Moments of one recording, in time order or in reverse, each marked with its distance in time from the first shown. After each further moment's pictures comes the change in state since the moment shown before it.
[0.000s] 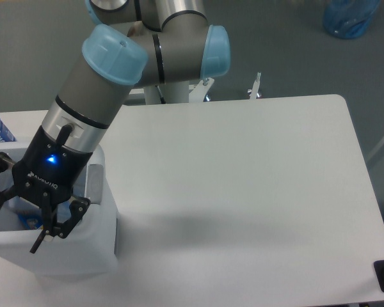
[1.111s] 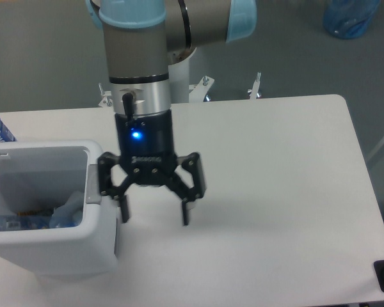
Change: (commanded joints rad) arm 0.097 0.156 -0.135 -0.104 0.768 0.495
